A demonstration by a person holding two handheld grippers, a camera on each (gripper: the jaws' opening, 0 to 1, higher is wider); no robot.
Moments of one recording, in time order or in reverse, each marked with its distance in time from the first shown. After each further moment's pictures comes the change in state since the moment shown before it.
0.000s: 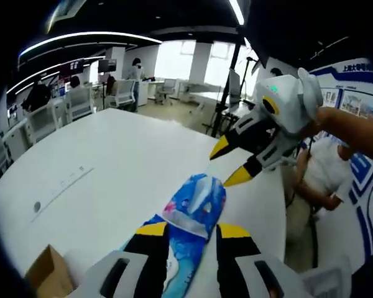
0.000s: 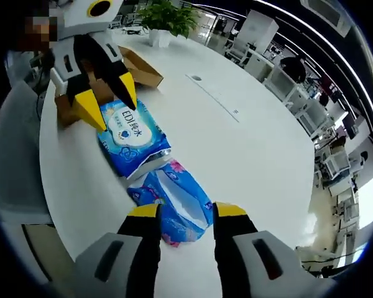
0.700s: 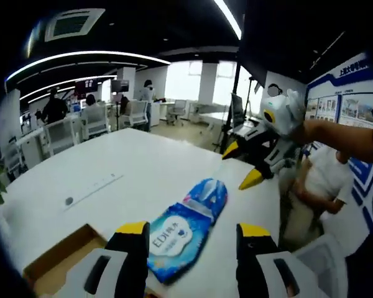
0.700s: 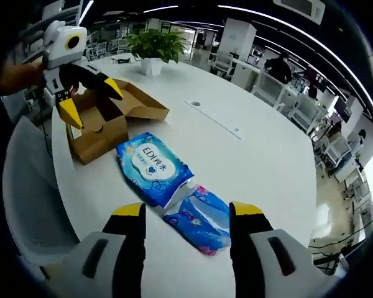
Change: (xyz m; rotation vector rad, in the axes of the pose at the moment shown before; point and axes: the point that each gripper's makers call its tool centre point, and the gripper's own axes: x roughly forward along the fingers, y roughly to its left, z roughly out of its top) left arm -0.119 0.005 -0.024 0.017 -0.157 0.097; right arm -0.035 0.051 0.043 0.114 -0.124 0.005
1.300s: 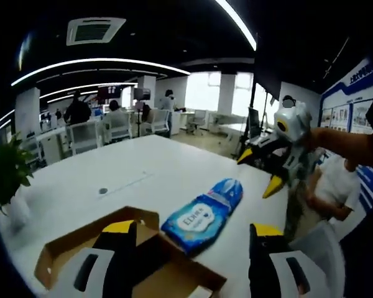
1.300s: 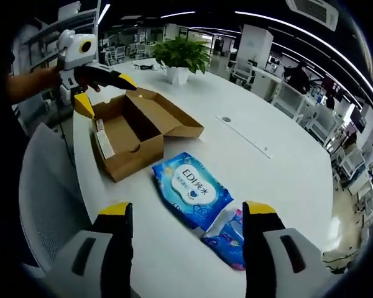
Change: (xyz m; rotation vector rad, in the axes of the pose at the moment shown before) left arm -0.090 0.037 -0.023 -0.039 -0.070 0.118; right arm 0.004 0.072 0.051 -0.035 -0.050 0.126
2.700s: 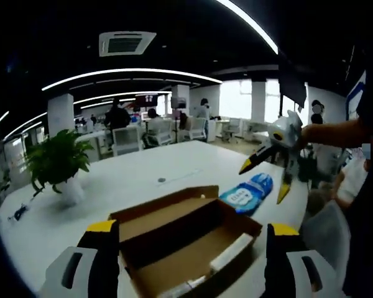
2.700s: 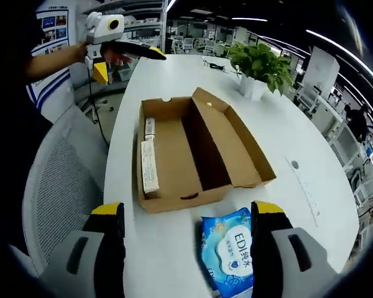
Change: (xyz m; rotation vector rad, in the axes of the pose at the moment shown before) left arm -0.153 0.062 -0.037 -0.032 -0.070 0.265; right arm 0.094 0.098 0.065 -0.346 0.043 0.366
